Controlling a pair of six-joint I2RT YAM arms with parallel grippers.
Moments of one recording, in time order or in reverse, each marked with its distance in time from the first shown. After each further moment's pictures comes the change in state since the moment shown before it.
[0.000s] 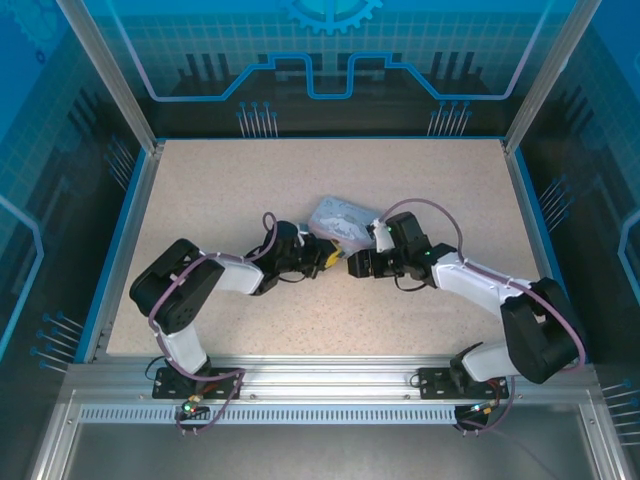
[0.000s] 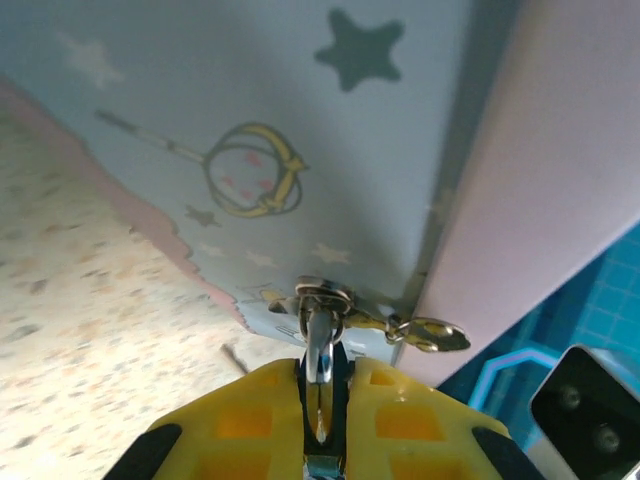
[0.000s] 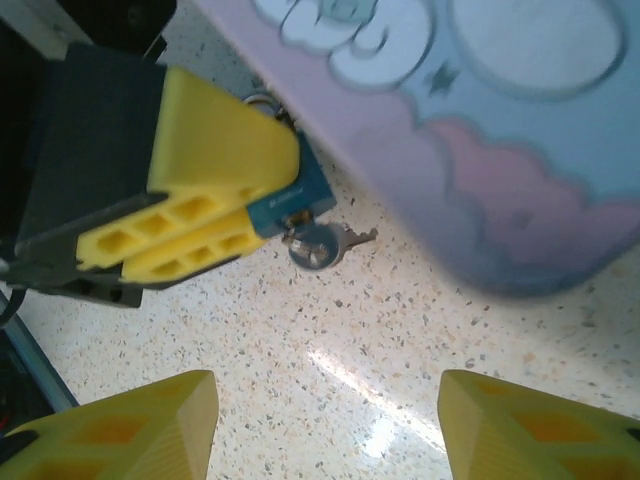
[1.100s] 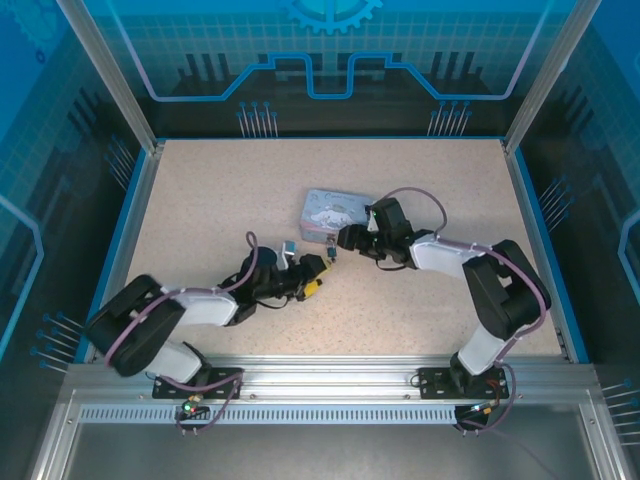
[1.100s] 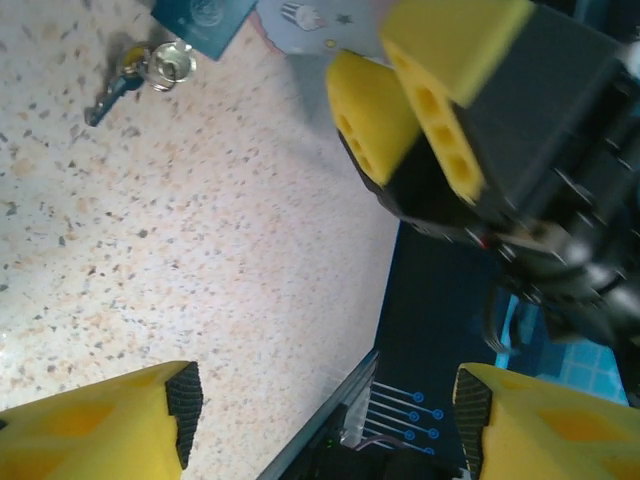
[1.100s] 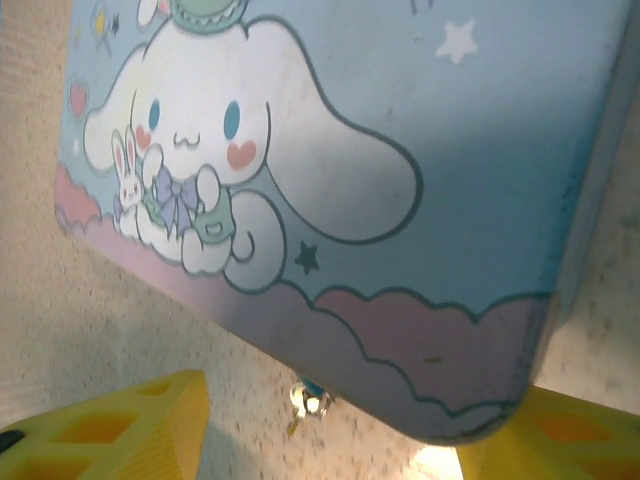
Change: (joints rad) left arm -0.035 -0.356 -0.277 -0.018 -0.024 0.153; right arm -0.024 0.292 0.179 0.191 0.138 0.271
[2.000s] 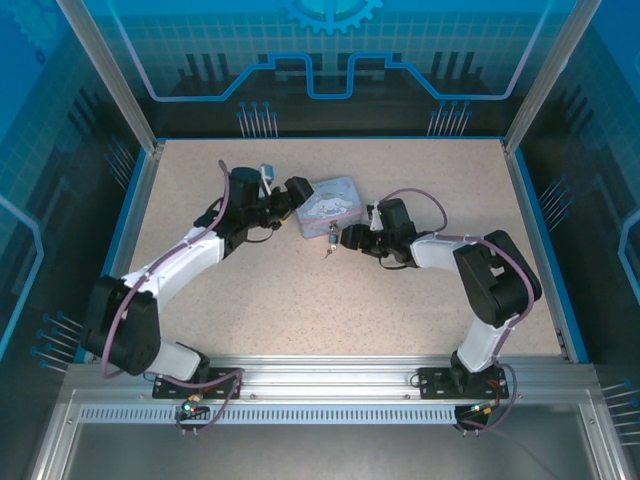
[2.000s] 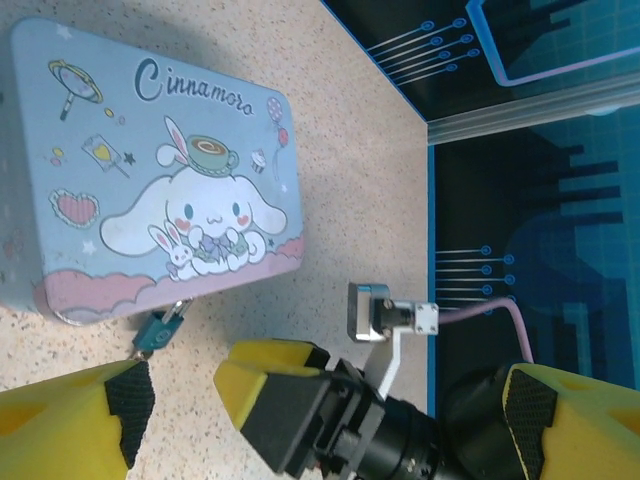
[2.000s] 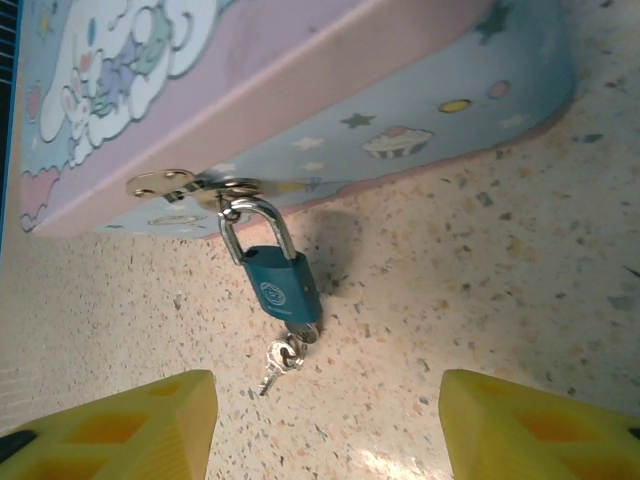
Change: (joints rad) left arm 0.261 0.055 0.626 -0.666 -0.071 0.374; right arm -0.045 0.072 -0.045 0.155 -0.088 -0.083
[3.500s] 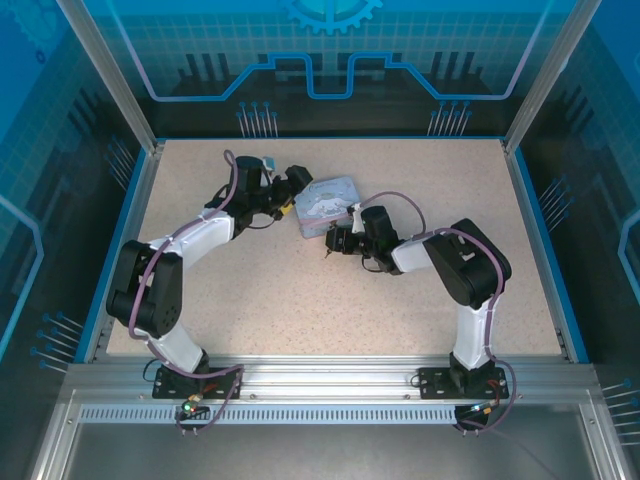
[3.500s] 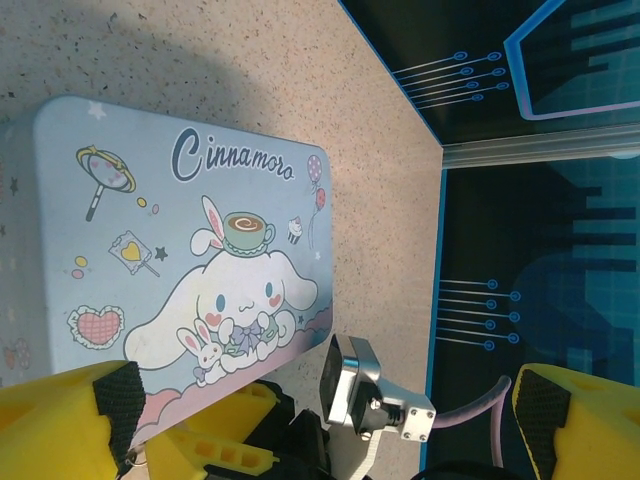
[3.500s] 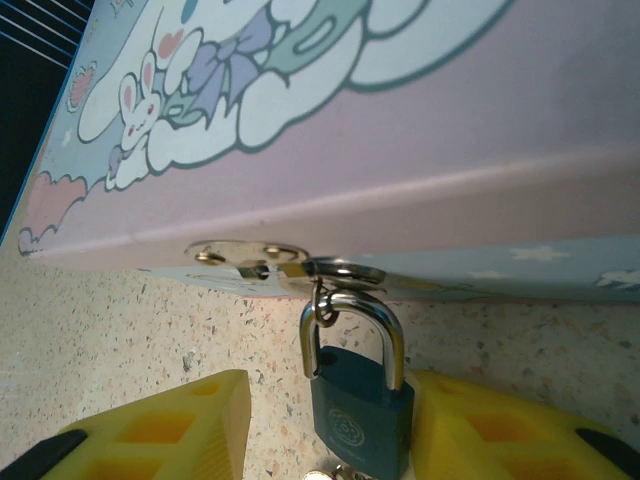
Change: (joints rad) left arm 0.074 0.208 0.098 0.088 0.081 -0.034; right arm 0.082 0.190 0.010 0.344 0.040 -0.066
